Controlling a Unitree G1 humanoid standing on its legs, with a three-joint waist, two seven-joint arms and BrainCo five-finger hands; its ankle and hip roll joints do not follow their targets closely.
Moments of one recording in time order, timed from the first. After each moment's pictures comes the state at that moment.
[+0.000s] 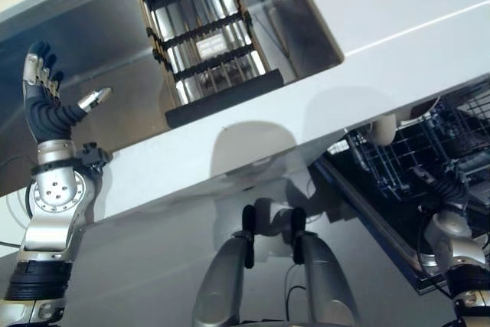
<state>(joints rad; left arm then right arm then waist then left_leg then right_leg) -0.22 0.80 0.15 -0.06 -0.39 -0.21 0.45 -0.26 -0.65 -0.10 0.61 0.57 -0.02 -0.42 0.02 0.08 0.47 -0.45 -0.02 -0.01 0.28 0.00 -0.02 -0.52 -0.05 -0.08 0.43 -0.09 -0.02</state>
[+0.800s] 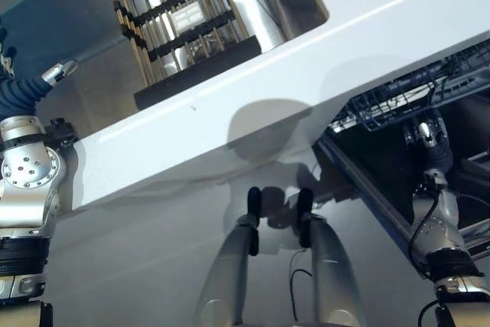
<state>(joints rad) -0.27 0.85 0.19 0.09 -0.34 -0.23 0.46 -0.29 -0.54 -0.04 0.48 1.12 -0.38 0.25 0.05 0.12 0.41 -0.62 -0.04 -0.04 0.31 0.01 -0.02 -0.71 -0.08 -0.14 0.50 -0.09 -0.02</state>
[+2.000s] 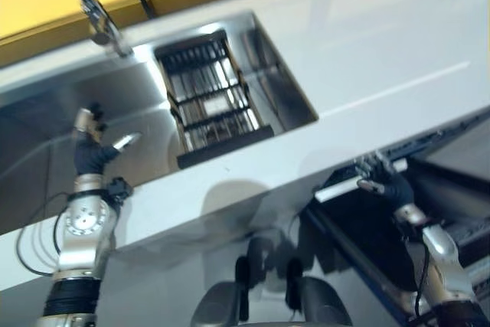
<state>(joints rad) -0.04 0.49 0.18 0.09 -0.29 -0.25 0.18 0.12 -0.49 -0.08 0.16 0.62 -0.22 0.44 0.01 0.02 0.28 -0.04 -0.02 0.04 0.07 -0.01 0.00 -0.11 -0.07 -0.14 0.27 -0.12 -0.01</state>
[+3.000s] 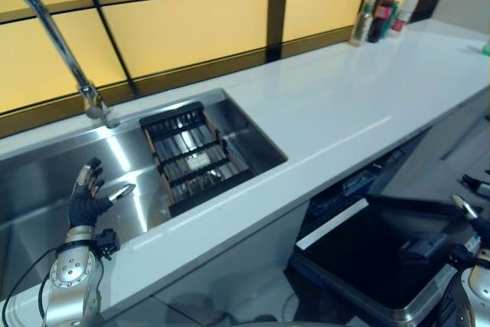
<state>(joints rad) 0.19 0.44 0.27 0.15 -0.30 -0.25 0.07 0.29 -0.37 -0.42 0.08 0.26 -0.15 -0.60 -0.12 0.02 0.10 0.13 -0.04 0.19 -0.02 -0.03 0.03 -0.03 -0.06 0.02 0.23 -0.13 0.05</state>
